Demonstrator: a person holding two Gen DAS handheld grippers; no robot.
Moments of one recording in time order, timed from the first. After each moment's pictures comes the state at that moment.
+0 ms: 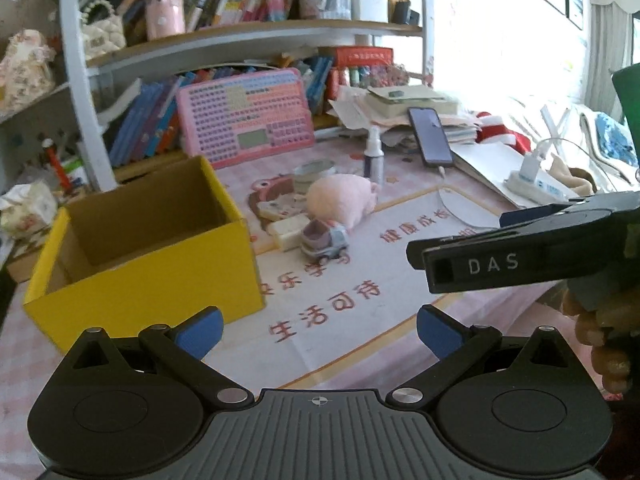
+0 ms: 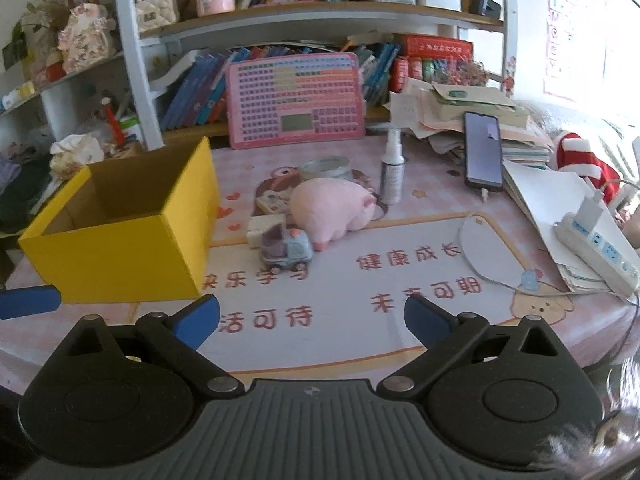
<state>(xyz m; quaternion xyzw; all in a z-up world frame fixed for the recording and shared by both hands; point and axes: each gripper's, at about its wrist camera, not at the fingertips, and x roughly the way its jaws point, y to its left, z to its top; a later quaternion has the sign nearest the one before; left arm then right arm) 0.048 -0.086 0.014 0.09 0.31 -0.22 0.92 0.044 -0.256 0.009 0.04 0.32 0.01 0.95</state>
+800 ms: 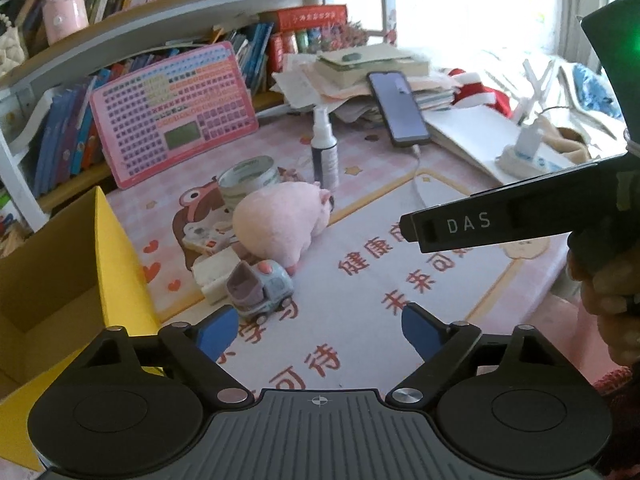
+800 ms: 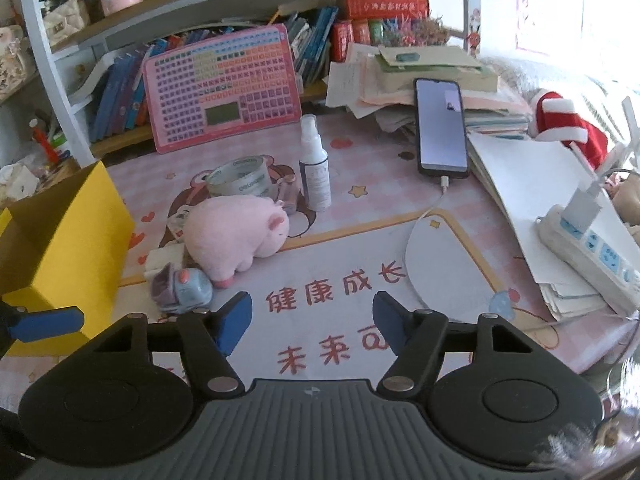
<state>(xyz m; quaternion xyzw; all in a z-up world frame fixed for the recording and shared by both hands) 0.143 -0.184 -0.003 0.15 0.36 -0.24 0.89 0.147 -0.349 -0.010 0.08 0.37 -0.02 0.92</state>
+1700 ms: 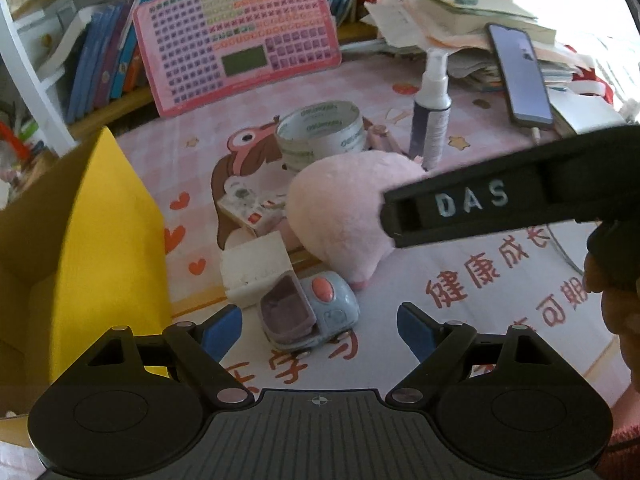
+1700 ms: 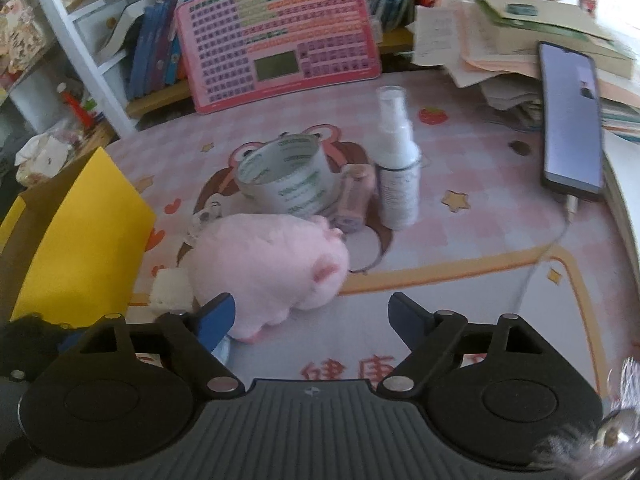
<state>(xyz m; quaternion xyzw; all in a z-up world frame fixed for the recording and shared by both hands) 0.238 -0.213 -0.049 0.12 0.46 -0.11 0.88 0.277 -0.349 -0.044 0.09 0.45 0.12 0.88</state>
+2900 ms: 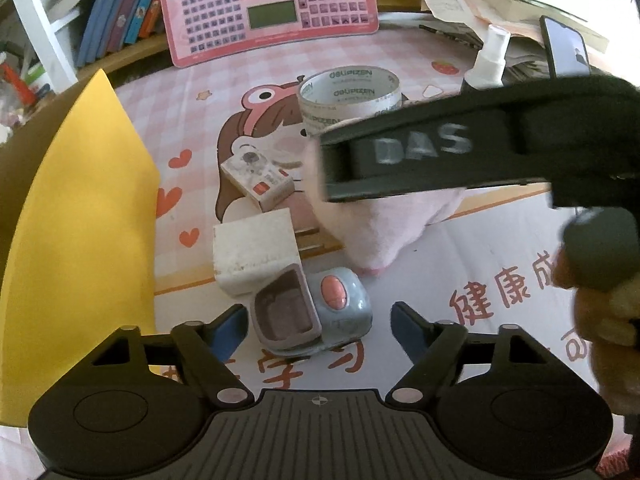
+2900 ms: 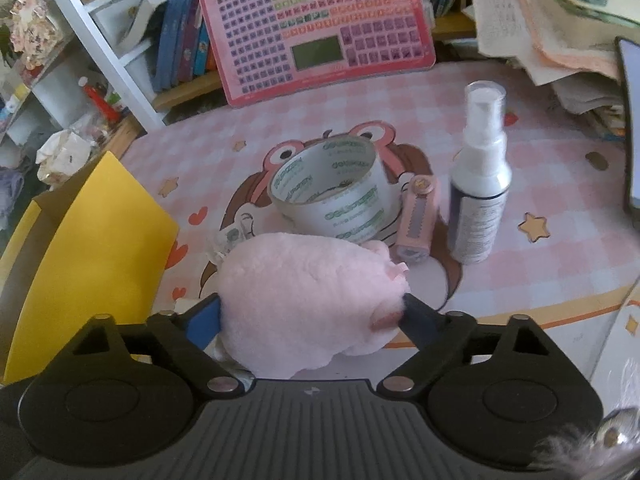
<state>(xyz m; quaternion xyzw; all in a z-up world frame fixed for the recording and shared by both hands) 0.264 -0.212 -0.066 0.07 0.51 -0.06 0.86 0.316 -0.336 -0.060 0.10 0.44 0.16 0.87</state>
